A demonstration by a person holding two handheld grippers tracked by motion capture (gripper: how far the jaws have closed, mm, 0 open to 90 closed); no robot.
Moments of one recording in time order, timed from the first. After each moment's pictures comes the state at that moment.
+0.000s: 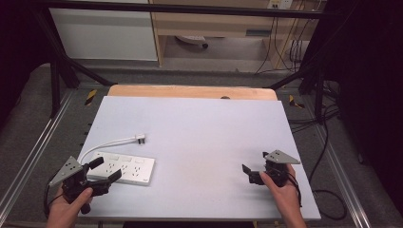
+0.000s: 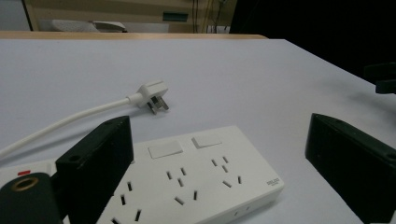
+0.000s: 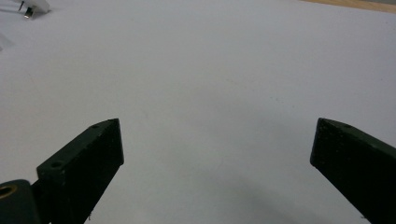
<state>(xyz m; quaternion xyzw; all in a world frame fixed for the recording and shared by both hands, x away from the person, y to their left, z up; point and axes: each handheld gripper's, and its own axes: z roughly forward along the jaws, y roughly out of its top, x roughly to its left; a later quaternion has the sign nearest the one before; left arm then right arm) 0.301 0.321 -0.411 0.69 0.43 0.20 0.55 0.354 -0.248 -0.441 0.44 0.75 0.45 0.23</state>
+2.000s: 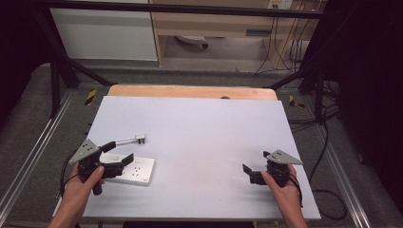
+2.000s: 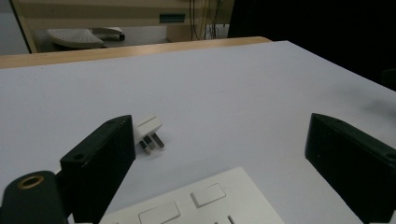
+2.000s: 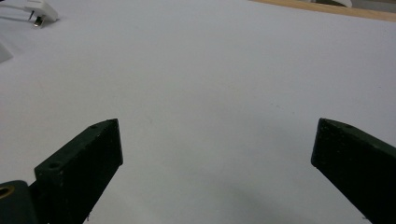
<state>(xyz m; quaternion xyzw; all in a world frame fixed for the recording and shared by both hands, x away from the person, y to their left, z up) 0.346 0.290 -0.393 0.71 0.41 0.21 0.54 0.352 -0.250 -0.438 0.43 0.74 0.46 0.23</state>
